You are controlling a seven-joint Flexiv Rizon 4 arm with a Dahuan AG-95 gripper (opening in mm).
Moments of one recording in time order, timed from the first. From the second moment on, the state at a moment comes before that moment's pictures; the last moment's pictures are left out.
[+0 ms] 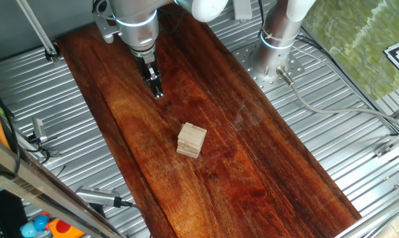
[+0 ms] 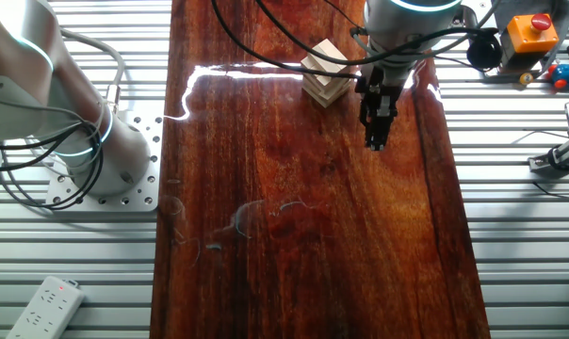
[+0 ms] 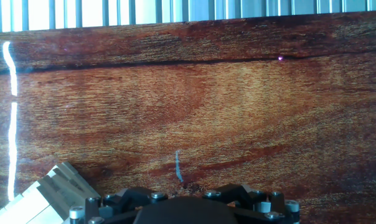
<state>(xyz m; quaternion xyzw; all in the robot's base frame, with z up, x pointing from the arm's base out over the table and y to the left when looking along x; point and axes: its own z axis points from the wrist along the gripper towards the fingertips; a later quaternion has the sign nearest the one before) 0.500 0.000 0.170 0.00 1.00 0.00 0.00</state>
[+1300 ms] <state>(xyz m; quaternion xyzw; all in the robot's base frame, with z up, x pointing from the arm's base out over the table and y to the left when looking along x) 0.502 0.005 0.169 -0.08 1.00 0.02 0.02</state>
